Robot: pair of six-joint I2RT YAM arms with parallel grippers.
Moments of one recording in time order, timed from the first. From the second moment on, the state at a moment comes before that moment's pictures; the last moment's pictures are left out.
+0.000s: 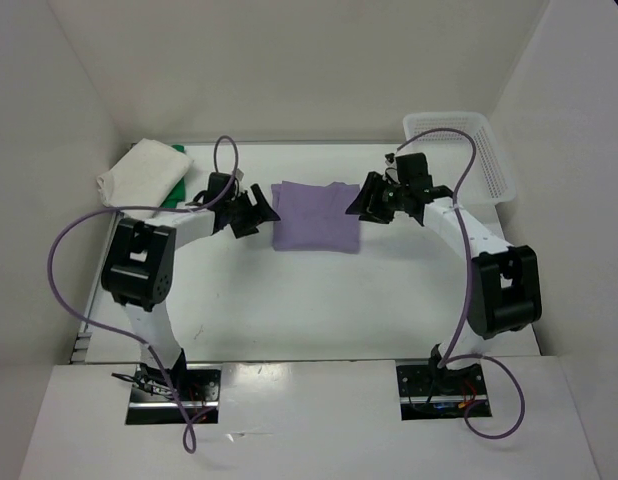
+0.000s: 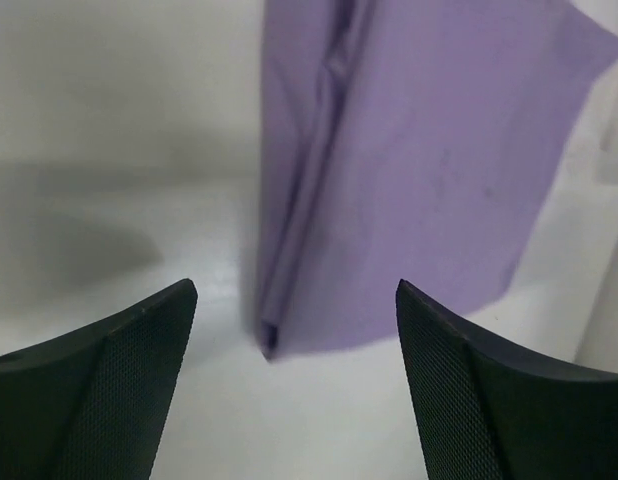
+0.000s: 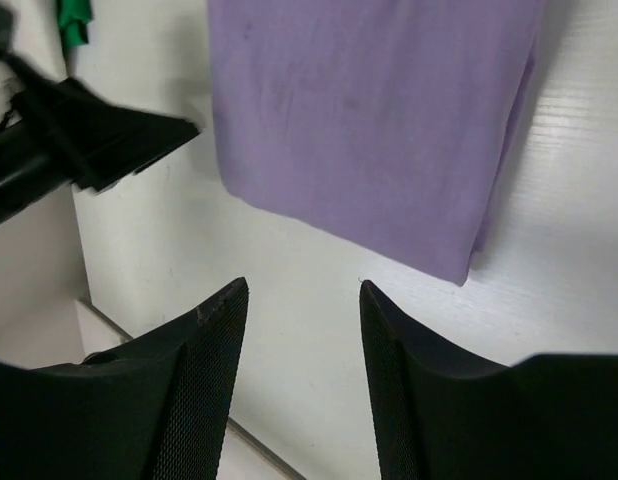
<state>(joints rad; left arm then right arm) -0.21 1.82 1.10 -0.05 0.34 -0.71 0.22 1.63 1.19 -0.35 -0.44 0.57</state>
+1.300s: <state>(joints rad) 0.35 1.89 1.67 -0.04 0.47 -0.76 0.22 1.46 1.00 -0.38 -0.57 0.61</state>
